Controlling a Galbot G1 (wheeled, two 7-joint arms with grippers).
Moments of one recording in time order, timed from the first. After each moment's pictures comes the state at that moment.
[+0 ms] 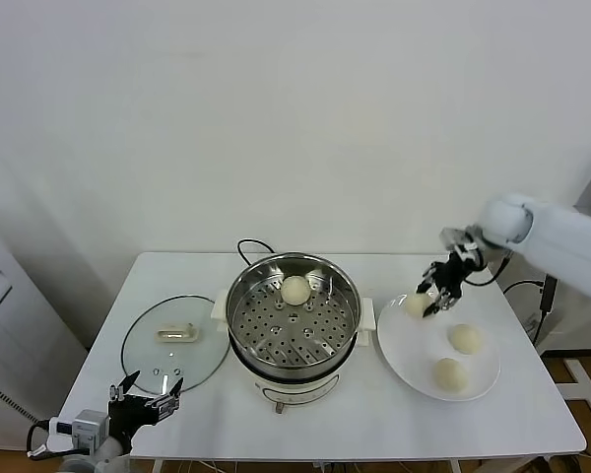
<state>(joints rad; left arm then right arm) 1.65 -1.09 -0.59 -2.16 -0.41 0.49 -0.09 0.69 0.69 -1.50 1.22 0.59 -0.09 -1.14</state>
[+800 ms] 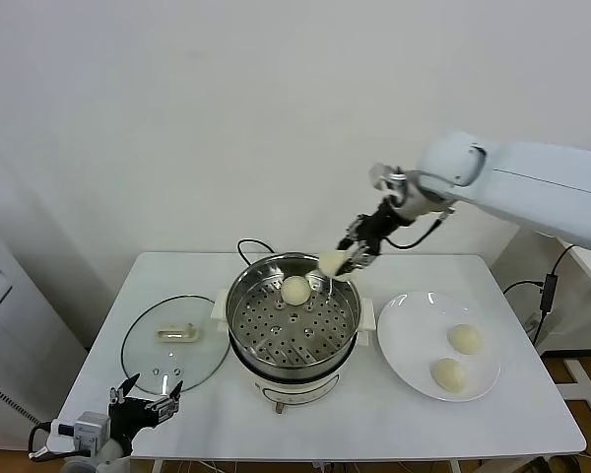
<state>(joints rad) 1.65 -1.09 -0.58 -2.15 -0.40 0.48 -0.09 0.86 0.96 -1.56 1.39 1.05 -0.36 -0.89</state>
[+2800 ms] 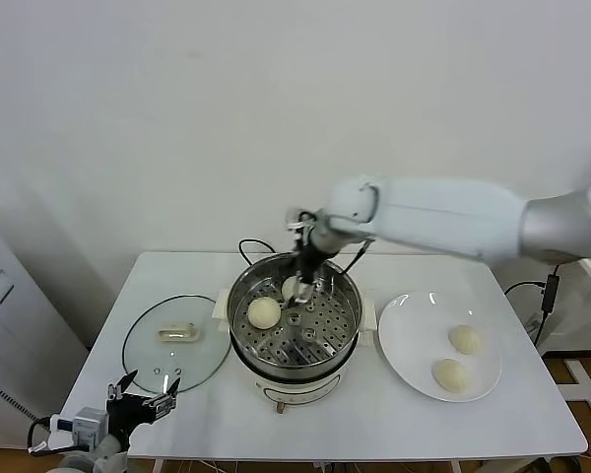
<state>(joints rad) 1.63 -1.06 -0.58 -2.12 -0.41 0.47 -0.09 0.78 1.06 -1.56 1.37 0.95 -0.44 -0.81</state>
